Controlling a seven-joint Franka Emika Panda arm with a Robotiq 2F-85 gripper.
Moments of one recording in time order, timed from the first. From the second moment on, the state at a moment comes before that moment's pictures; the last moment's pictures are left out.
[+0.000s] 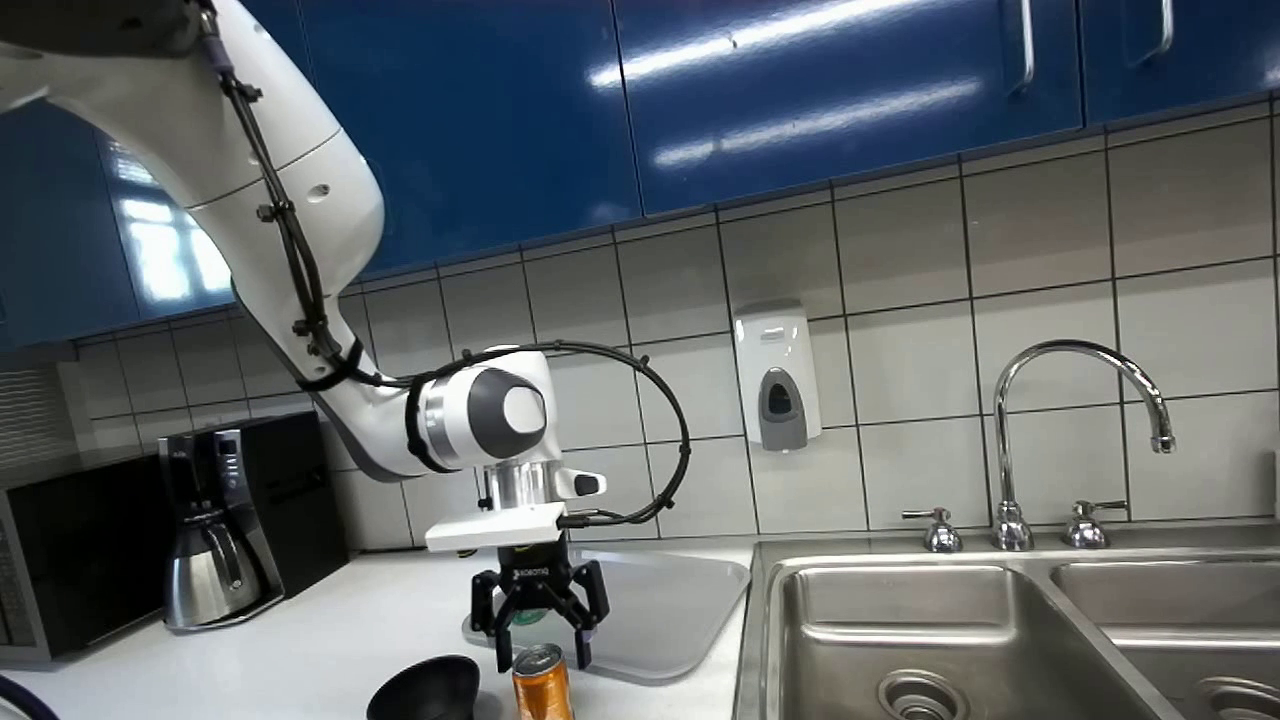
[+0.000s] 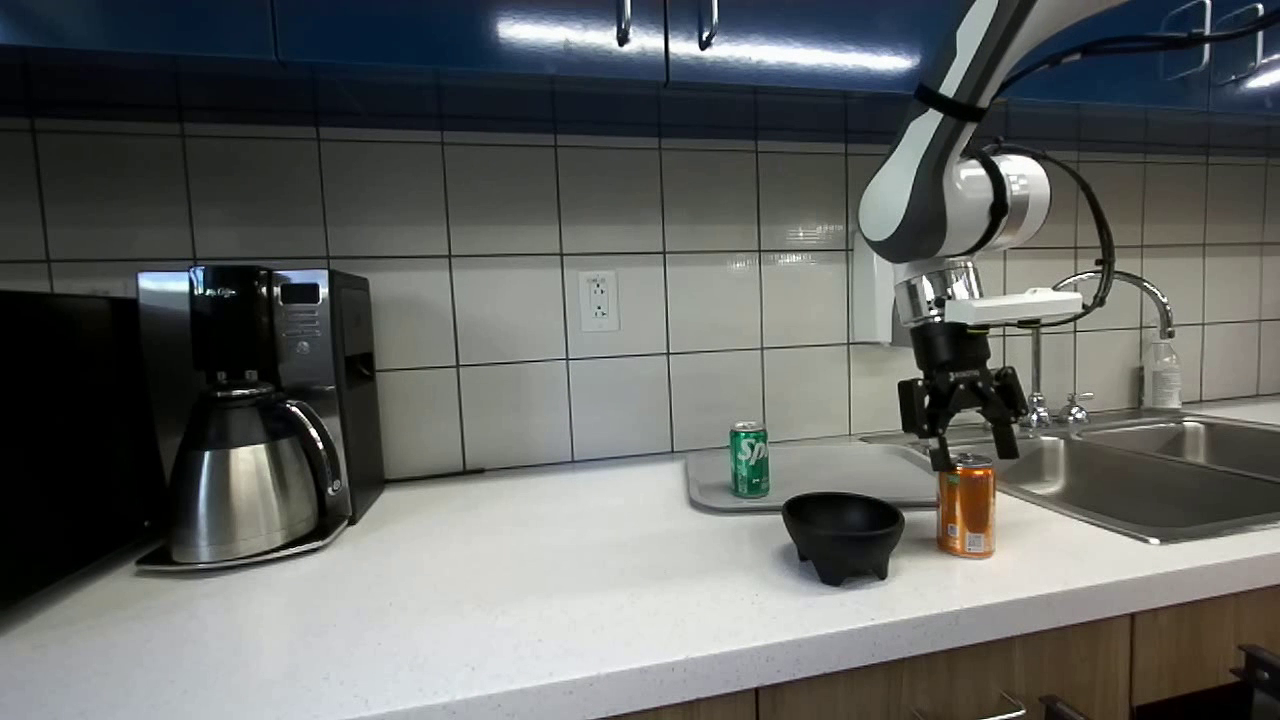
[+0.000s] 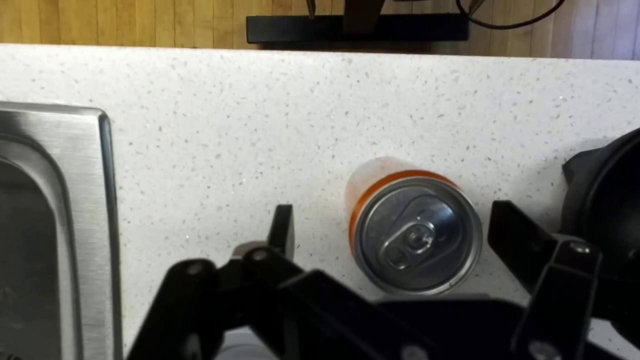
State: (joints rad) arm -0.03 0.04 -0.07 -2.45 -0.10 2.27 -0.11
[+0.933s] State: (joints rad) arm -0.02 0.10 -0.06 -2.45 -0.10 2.31 -0.11
